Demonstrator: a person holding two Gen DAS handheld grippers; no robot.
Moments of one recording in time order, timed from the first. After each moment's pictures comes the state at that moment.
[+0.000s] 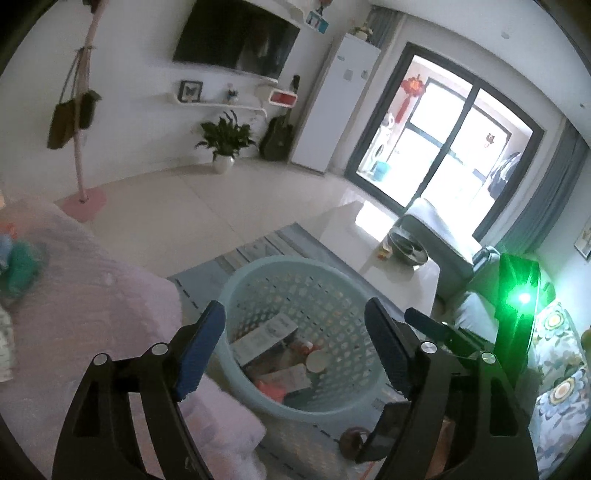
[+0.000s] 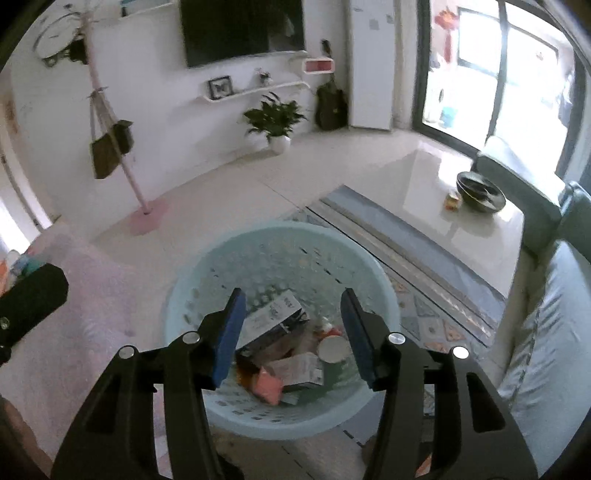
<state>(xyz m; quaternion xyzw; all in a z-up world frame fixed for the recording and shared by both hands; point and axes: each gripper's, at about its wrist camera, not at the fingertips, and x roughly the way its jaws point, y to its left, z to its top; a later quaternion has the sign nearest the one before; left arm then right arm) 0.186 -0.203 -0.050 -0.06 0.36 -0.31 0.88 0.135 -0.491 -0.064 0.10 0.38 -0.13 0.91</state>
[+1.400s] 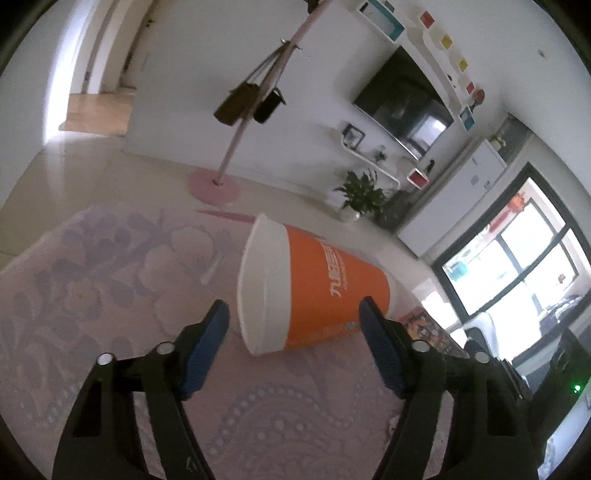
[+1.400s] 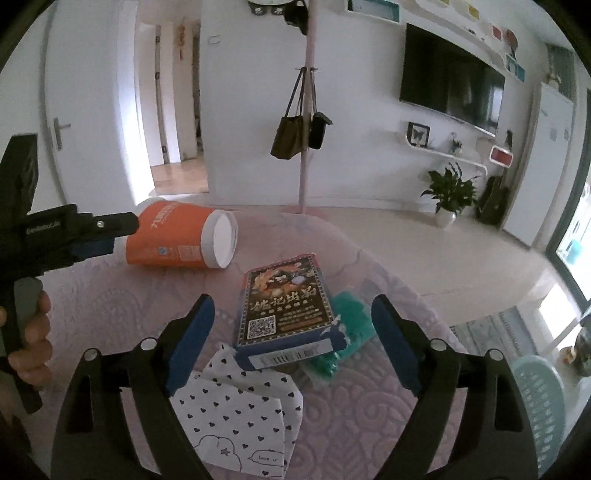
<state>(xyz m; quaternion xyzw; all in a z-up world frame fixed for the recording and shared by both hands) 0.293 0.187 -0.063 -0.24 0.35 -0.12 0.90 0.242 -0.142 -0.044 -0.07 0.31 0.14 0.94</state>
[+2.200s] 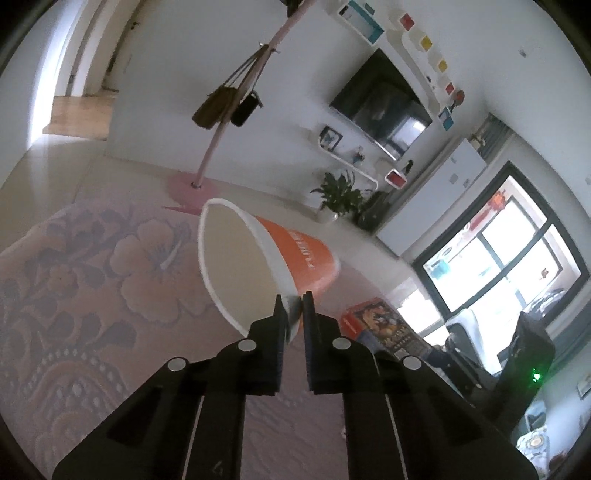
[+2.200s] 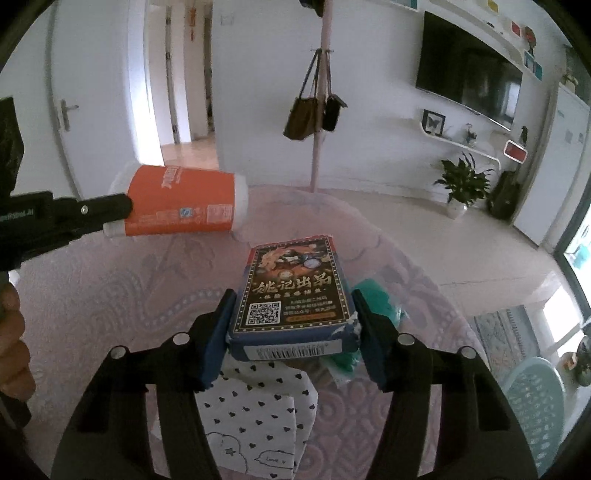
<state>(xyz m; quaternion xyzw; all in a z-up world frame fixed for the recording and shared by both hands) 0.257 0.170 -0.050 -0.25 0.33 -0.15 0.90 0.251 -0.133 -0.050 -0.07 0.34 0.17 0.92</state>
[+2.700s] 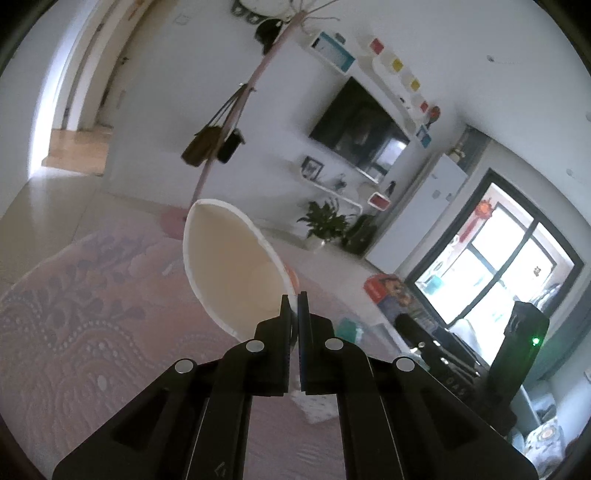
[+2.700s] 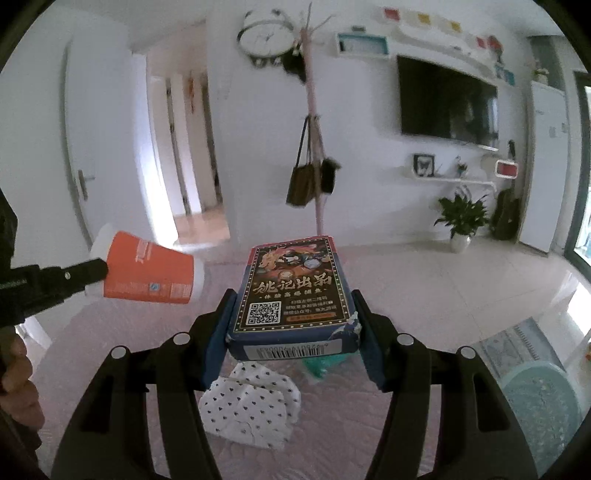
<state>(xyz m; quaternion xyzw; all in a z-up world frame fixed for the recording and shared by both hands) 0.173 0.153 0.005 -0.23 0.26 -0.16 0.92 0.193 -0.193 0.010 0.01 0.23 0.18 0.96</state>
